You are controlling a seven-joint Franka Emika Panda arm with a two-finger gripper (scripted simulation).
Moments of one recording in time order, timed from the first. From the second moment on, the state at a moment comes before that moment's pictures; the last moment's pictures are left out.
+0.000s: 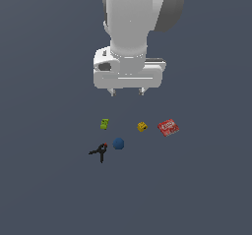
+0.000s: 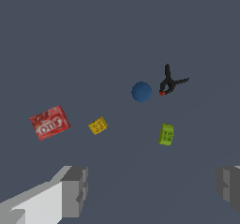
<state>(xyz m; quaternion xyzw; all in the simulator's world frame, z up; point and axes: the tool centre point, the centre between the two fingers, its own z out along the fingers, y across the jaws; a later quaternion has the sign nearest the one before) -0.012 0.005 0.300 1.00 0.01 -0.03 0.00</state>
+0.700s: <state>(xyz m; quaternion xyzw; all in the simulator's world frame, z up) -0.010 0.007 0.305 1.00 0.04 -0.02 0.01</state>
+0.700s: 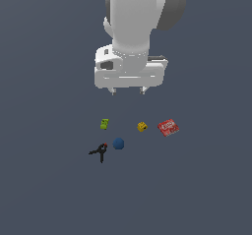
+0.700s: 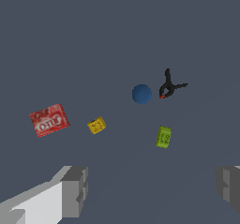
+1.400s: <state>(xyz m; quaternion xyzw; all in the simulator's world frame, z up) 0.014 -0.002 0.257 1.00 0.07 -0.02 0.01</state>
